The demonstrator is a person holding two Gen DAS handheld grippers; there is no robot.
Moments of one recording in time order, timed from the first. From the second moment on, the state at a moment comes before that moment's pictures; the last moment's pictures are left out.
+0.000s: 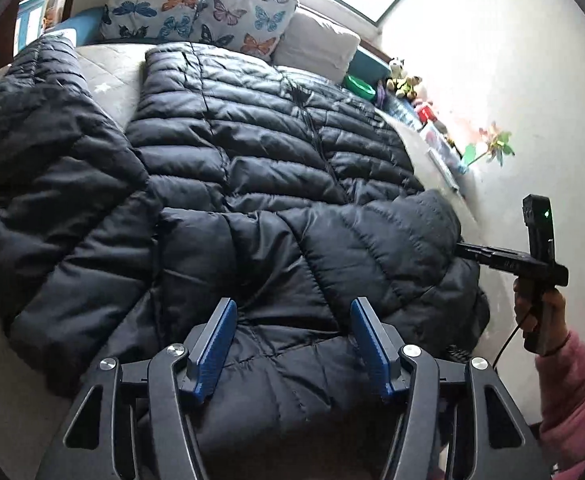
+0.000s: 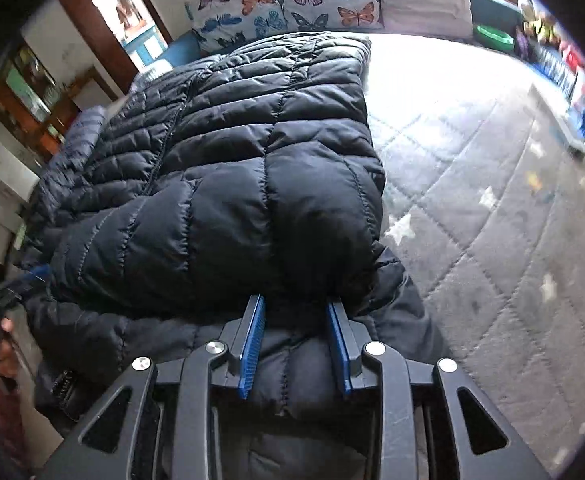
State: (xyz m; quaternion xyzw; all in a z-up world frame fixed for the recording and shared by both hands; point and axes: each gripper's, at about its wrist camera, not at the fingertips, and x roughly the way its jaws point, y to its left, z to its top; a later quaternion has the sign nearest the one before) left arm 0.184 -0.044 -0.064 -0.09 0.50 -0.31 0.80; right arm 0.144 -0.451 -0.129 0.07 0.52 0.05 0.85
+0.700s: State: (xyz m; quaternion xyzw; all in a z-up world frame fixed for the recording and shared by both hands) left arm 0.306 0.159 -0.003 -0.23 0.47 -0.10 0.85; right arm 0.163 -0.398 -0.141 0.02 0.54 0.07 0.84
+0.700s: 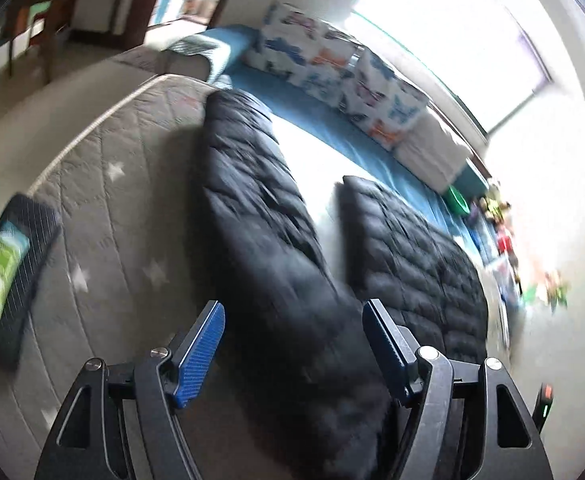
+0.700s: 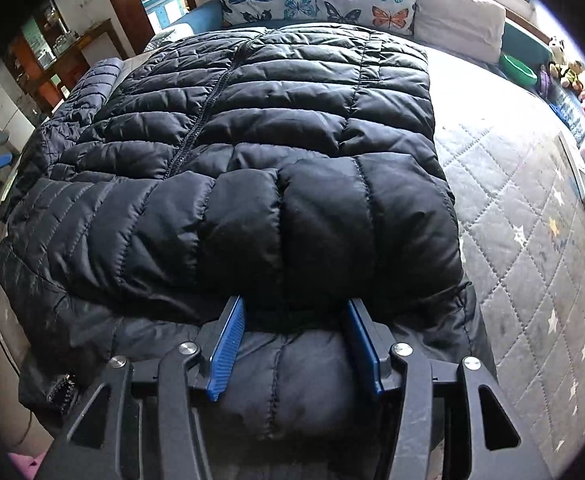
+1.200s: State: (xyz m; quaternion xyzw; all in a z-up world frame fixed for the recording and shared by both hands) left arm 0.463 0.211 -0.079 -0.31 0.51 -0.04 0.80; right arm 0.171 -0.381 -0.146 0.03 0.55 0.07 0.83
